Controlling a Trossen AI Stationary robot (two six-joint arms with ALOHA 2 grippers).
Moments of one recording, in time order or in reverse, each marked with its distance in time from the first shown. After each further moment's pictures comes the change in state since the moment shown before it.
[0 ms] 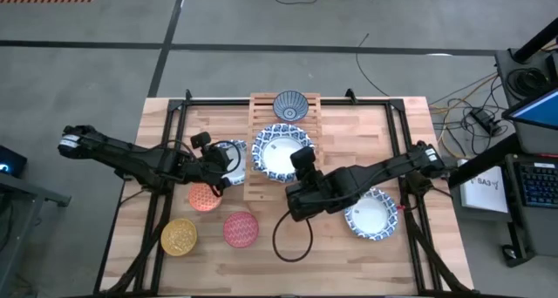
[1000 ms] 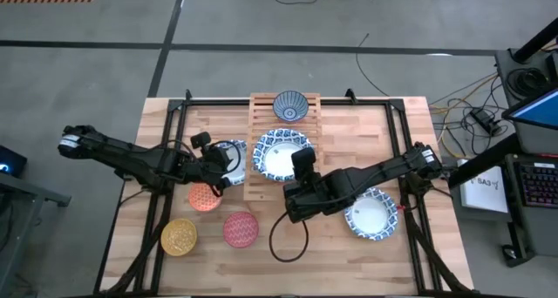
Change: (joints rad) left arm 0.000 0.000 0.000 0.002 -0.001 0.000; right arm -0.002 0.023 -0.002 0.008 0.001 0.125
